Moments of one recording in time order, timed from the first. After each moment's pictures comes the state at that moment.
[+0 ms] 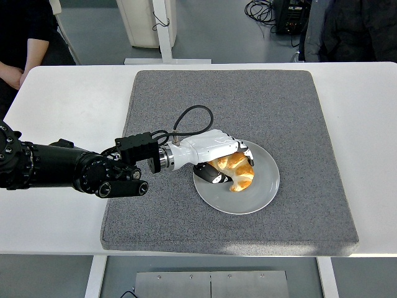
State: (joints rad) left arm -1.35 0.08 0.67 -1.03 0.76 0.57 -0.53; right arm -0.10 0.00 -0.01 0.14 -0.10 -0.08 0.28
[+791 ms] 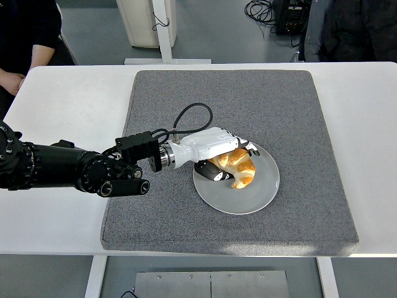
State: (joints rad) left arm -1.34 0.08 0.66 -1.03 0.74 0.57 -0.52; right arm -0.10 0.00 -0.01 0.14 -0.10 -0.08 0.28
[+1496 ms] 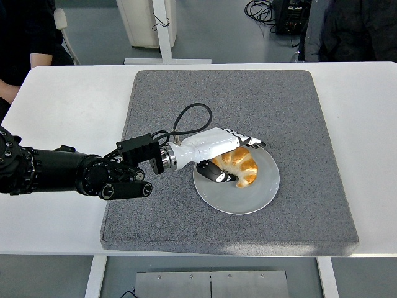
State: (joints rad) left arm -1.30 0.09 0.59 -1.03 0.74 0.56 -0.52; right arm -0.10 0.00 -0.01 0.14 -0.10 -0.08 0.28
